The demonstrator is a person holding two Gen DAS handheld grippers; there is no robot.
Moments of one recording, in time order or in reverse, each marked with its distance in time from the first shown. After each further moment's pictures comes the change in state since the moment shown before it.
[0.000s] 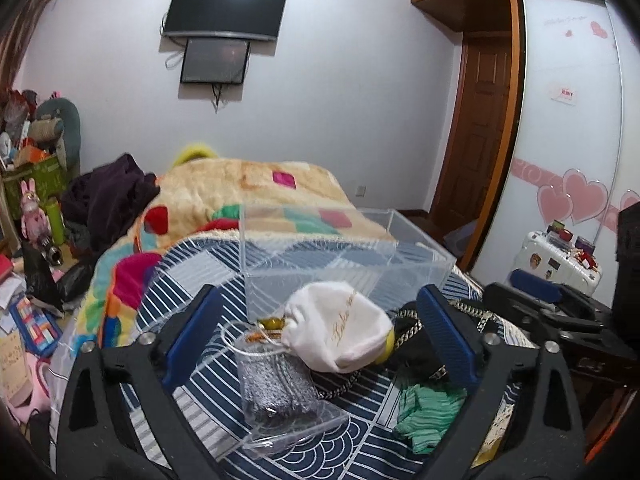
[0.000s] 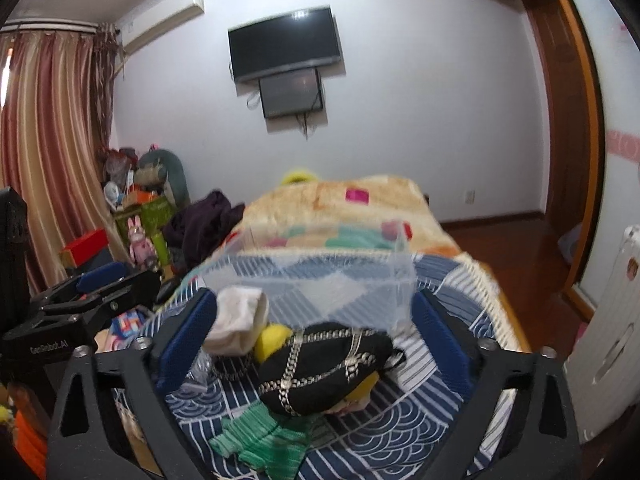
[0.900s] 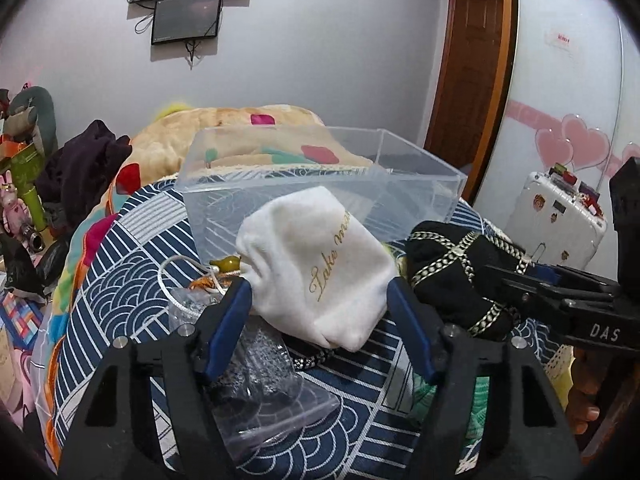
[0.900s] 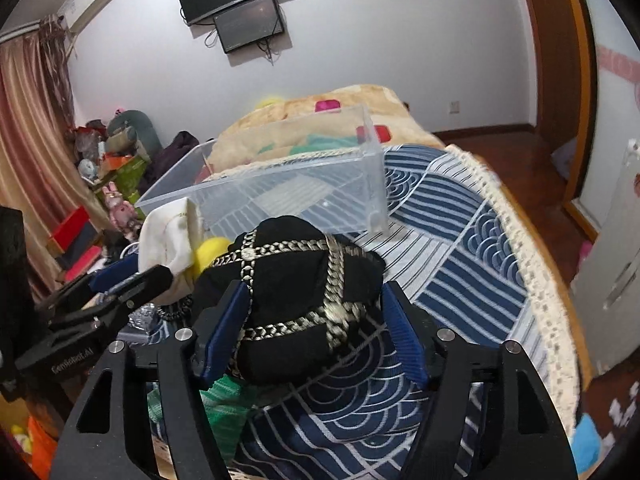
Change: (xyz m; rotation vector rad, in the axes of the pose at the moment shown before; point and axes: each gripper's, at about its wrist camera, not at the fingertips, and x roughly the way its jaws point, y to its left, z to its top) left arm 0.061 -0.020 -0.041 0.074 0.185 -0.027; right arm 0.026 -0.039 -0.033 0.148 0.242 0.011
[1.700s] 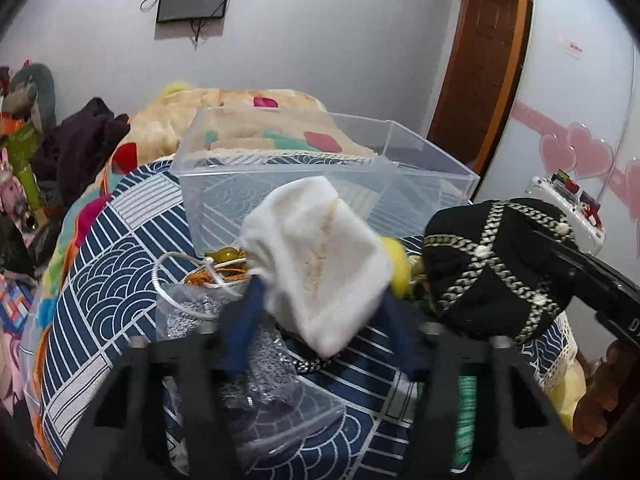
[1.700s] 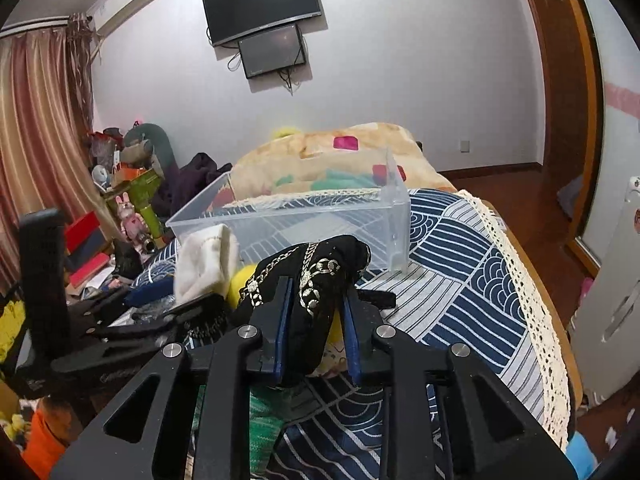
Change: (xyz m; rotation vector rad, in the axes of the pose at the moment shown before) left arm 0.014 0.015 0.003 -0.068 0.045 -0.021; right arm -0.019 0.021 0.008 -0.078 -0.146 -0.017
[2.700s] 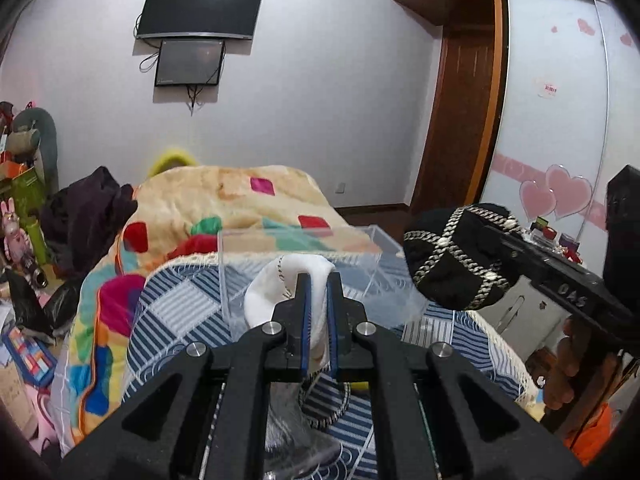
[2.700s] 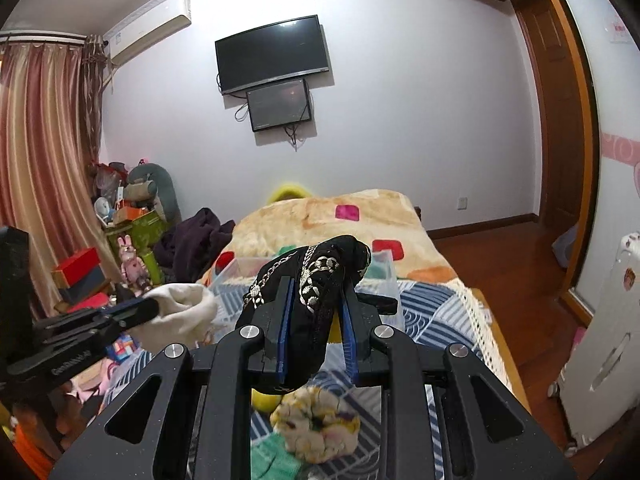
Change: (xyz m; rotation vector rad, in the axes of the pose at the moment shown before) left arm -0.086 0.004 0.071 0.051 -0.220 -0.031; right arm -0.014 0.021 0.060 -0.059 -0.180 -0.028
